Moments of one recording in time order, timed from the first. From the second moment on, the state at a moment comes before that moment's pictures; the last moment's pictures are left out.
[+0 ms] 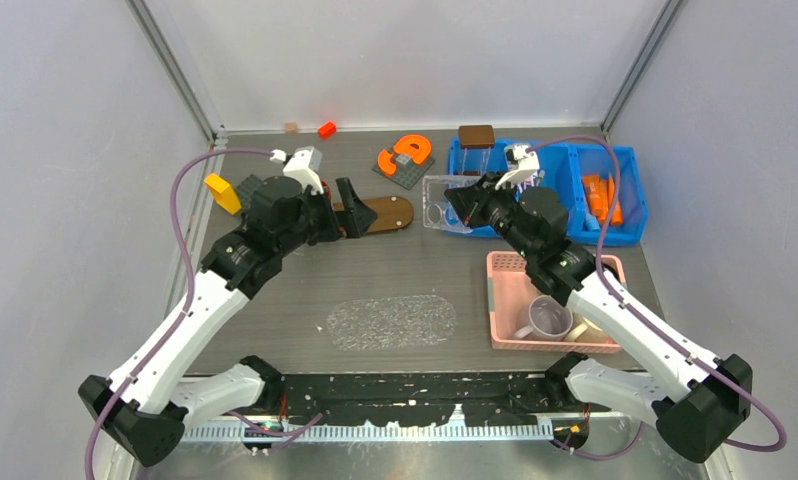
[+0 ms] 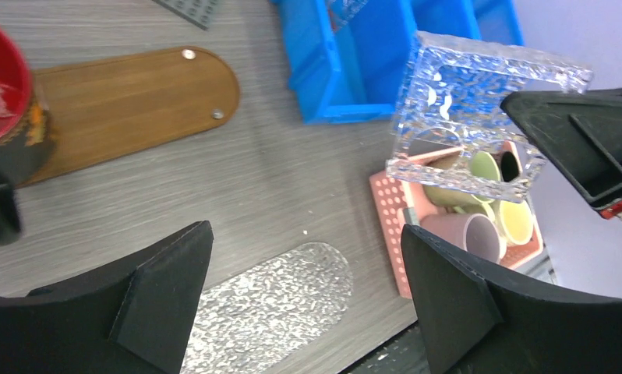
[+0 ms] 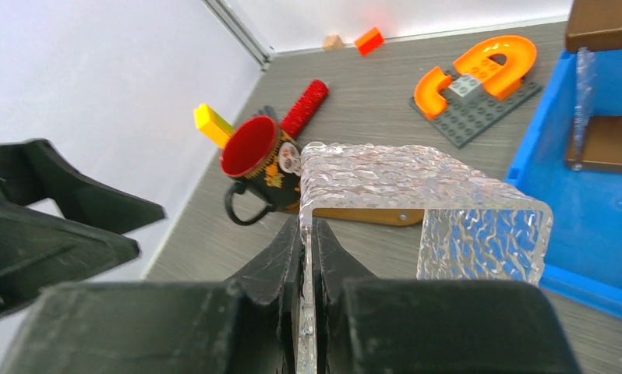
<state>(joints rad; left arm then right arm) -0.58 1.03 1.13 -0.49 0.01 -0.56 0.60 1.03 0.89 0.08 0.03 0.53</state>
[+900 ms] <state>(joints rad) -0.74 1.28 1.22 -0.38 -0.04 -0.57 0.60 1.03 0.74 0.37 -0.07 0.83</state>
